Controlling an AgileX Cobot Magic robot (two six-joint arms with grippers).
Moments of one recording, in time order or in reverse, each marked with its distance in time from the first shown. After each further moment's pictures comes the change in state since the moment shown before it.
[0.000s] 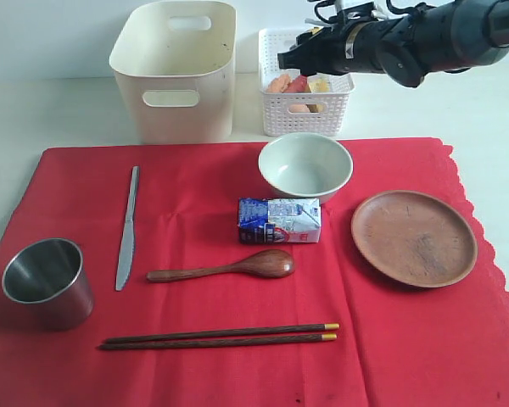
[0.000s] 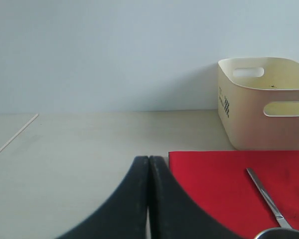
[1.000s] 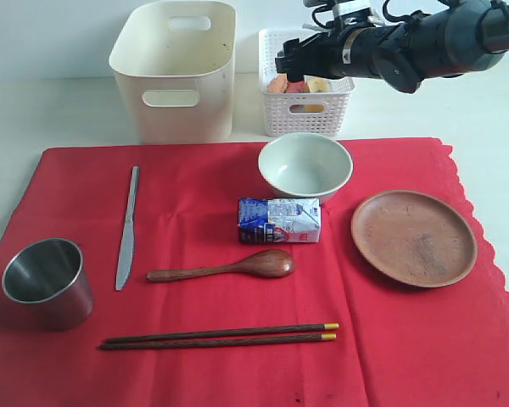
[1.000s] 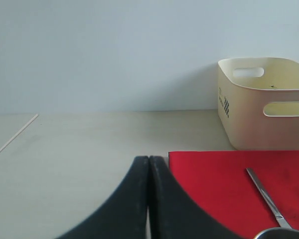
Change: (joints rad) left arm 0.000 0.000 0.000 0.000 0.000 0.000; right arm 0.000 0.021 -0.004 0.000 -0.025 -0.002
